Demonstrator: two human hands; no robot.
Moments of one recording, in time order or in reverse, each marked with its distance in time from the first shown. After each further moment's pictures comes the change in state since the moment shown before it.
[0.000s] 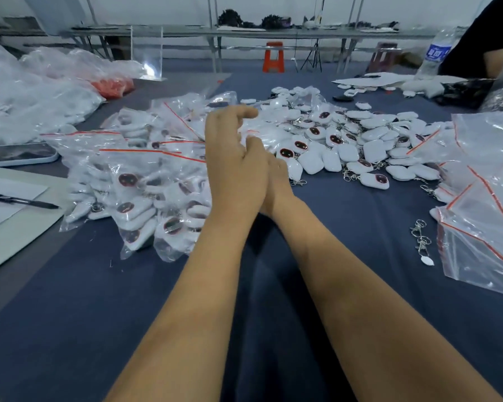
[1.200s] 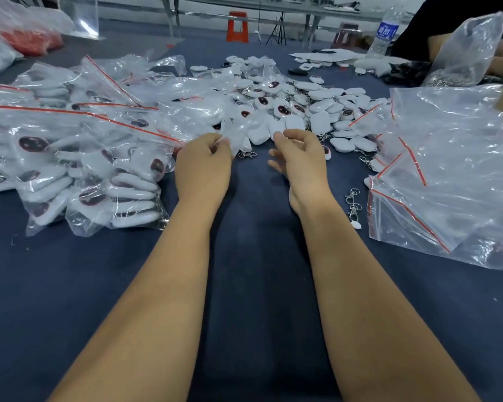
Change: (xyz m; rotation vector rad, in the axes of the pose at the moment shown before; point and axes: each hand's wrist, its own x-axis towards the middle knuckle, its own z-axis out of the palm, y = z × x) left_hand -0.033 -0.045 0.048 0.223 -0.205 -0.268; right_hand -0.081 0.086 -0.042 1.364 0.486 0.524
